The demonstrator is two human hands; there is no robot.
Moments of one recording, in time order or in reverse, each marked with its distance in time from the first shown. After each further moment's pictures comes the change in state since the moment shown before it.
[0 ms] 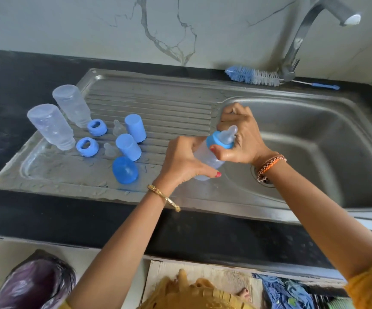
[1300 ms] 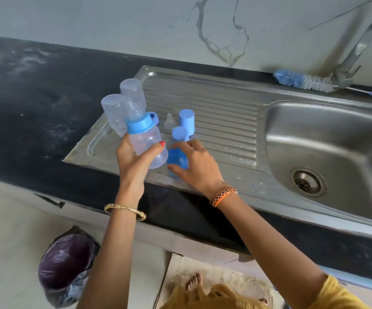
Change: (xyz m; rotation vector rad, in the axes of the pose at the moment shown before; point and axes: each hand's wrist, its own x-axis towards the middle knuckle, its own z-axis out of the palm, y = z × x) left_hand -0.072 -0.077 -0.116 -0.534 0.698 -0.069; right_hand 0.015 -0.145 0.118 0.176 -0.453 0.486
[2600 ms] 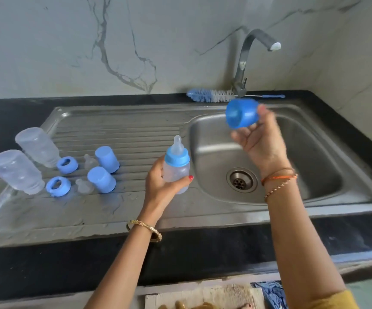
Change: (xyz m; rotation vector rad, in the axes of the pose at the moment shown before) left_hand -0.039 -0.036 0.164 0.187 -0.531 -0.018; right_hand -0.058 0.138 -0.203 0.879 0.726 0.420
